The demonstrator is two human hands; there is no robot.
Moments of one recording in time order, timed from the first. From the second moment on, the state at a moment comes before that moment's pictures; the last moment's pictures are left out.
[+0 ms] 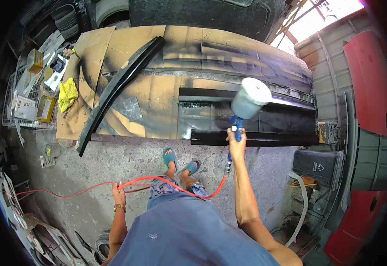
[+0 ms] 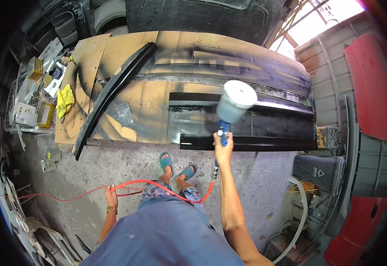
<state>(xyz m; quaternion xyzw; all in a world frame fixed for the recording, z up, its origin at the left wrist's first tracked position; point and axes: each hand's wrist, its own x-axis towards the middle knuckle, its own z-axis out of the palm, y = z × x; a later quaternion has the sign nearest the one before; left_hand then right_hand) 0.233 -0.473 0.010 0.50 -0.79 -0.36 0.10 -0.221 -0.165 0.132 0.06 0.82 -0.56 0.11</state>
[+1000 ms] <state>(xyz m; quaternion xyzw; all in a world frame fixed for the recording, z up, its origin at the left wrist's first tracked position) 0.375 -0.633 -0.077 0.58 -0.70 -0.40 -0.03 -0.131 -0.420 0.146 0.06 0.86 -0.49 0.12</state>
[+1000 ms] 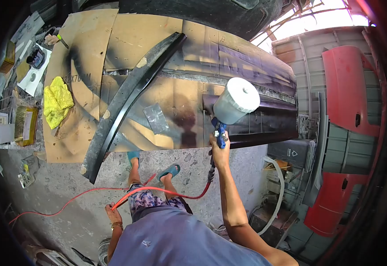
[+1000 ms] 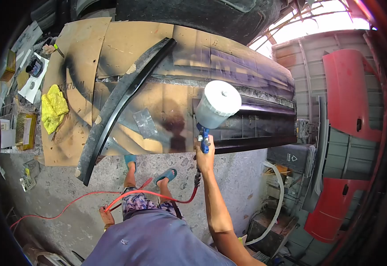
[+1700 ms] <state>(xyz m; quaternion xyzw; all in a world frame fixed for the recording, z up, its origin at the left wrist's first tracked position) 0.343 -0.644 -0.081 0.53 -0.76 -0.37 -0.01 -0.124 -0.362 0.208 0.13 0.77 -0.58 0.21</state>
